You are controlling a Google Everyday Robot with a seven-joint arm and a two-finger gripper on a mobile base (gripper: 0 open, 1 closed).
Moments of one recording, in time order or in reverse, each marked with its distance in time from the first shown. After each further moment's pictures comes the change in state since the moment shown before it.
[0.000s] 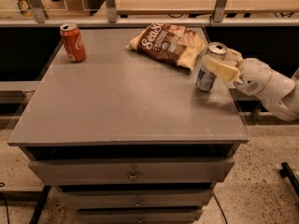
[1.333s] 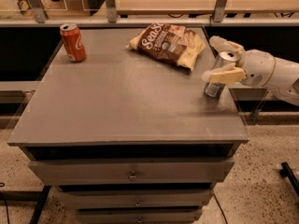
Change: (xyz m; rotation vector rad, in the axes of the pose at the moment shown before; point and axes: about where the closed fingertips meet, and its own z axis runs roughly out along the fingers) arm -0.001 0.011 0.004 -0.098 0.182 -0.034
